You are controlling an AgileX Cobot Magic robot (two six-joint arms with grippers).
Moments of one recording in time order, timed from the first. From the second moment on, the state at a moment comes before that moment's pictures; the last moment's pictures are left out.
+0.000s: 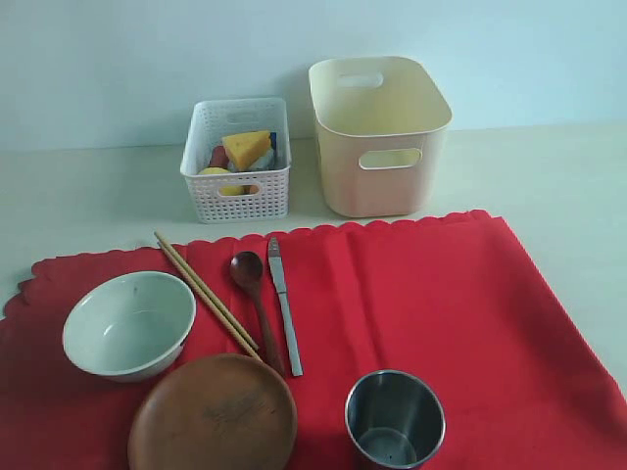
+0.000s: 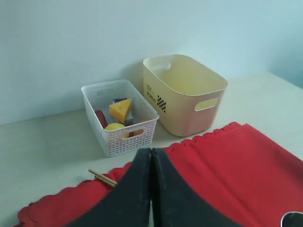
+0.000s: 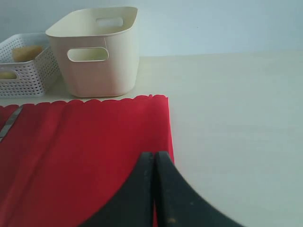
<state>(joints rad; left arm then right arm) -0.30 0.46 -0.59 -0.37 0.46 0.28 0.17 0.00 -0.02 -0.10 0.38 0.15</state>
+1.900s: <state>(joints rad) -0.30 0.17 -0.50 -0.42 0.42 0.28 0.17 0.00 -0.02 -0.10 0.38 0.15</state>
